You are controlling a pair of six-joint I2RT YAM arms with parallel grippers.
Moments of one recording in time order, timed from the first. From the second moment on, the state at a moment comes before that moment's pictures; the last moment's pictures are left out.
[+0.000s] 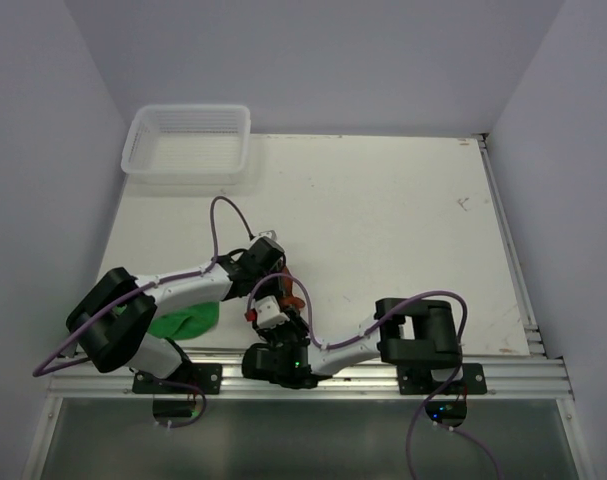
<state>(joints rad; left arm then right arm) -0.77 1.46 0.70 -0.30 -0.08 -0.85 1.57 1.95 1.02 -0.06 1.21 0.61</state>
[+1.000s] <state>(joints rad) -0.55 1.44 0.82 -0.47 -0.27 -0.61 1.59 1.41 0.71 -0.21 1.10 0.79</state>
